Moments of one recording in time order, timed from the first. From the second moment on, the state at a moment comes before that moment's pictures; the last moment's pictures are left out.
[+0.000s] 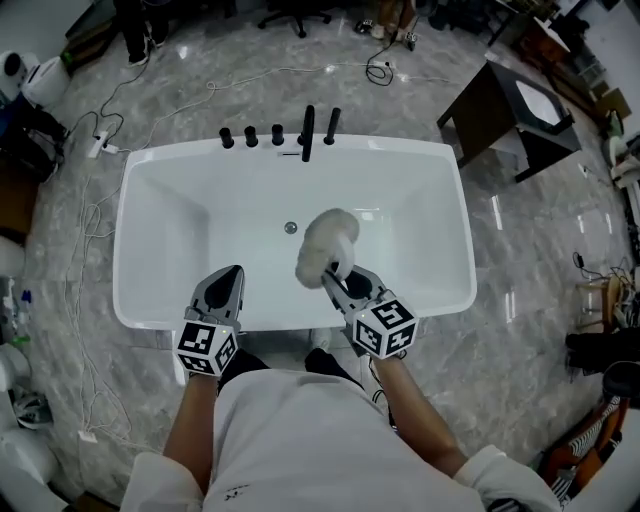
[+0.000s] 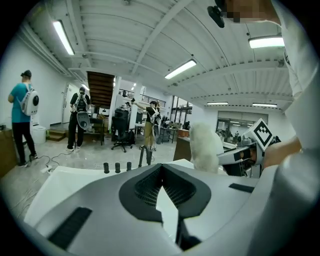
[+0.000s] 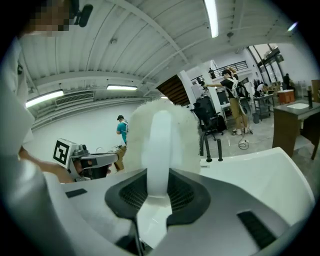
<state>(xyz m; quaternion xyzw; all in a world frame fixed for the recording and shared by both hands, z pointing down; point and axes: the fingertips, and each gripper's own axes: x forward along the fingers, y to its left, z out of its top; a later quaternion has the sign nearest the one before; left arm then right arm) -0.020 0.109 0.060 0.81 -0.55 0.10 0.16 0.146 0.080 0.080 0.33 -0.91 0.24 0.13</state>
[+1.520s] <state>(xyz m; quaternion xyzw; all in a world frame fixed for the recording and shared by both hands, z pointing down) -0.032 0.219 0.001 0.88 -0.47 0.05 0.11 0.107 0.217 0.008 0.41 -0.89 0.15 0.11</state>
